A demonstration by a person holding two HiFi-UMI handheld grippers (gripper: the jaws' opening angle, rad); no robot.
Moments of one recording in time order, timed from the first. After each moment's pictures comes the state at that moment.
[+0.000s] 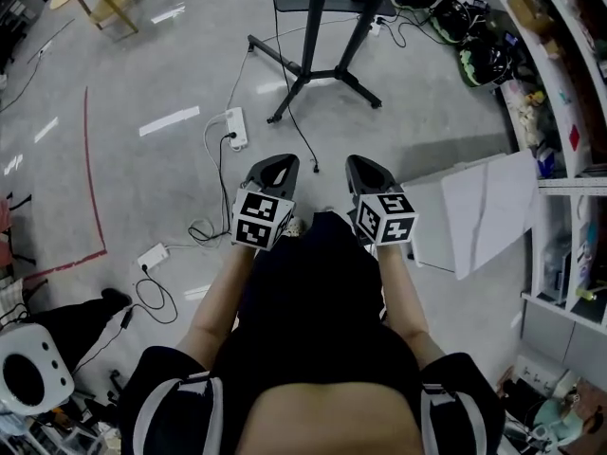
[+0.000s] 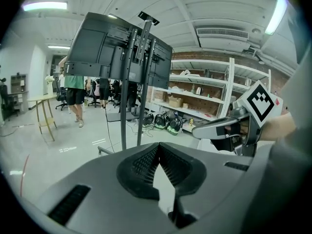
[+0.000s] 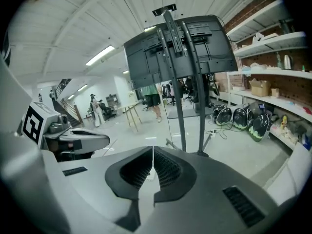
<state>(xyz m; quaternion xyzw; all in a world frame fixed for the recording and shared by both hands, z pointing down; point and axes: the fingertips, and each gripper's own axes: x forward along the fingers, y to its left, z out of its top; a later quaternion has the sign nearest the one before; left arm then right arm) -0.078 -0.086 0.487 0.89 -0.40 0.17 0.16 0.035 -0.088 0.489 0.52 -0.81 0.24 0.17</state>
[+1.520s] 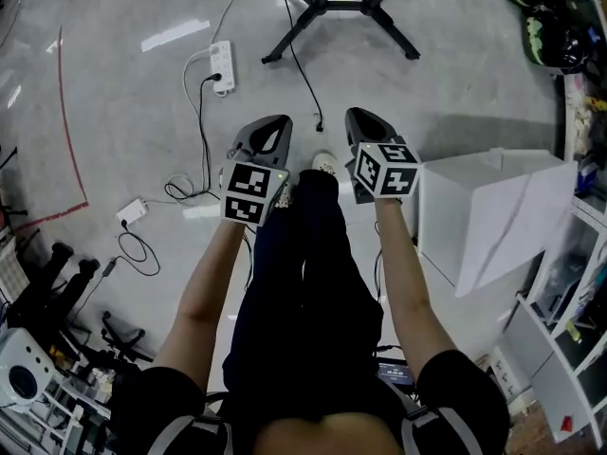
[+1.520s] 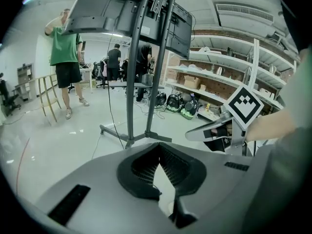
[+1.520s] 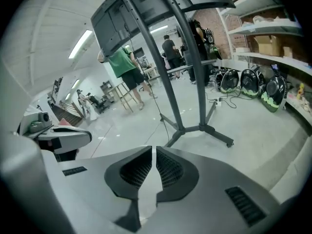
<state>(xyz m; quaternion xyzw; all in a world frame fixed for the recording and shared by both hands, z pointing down) -0.022 -0.223 0.726 0.84 -0.43 0.24 0.22 0.096 -0.253 0.773 0.46 -0.78 0.36 0.22</state>
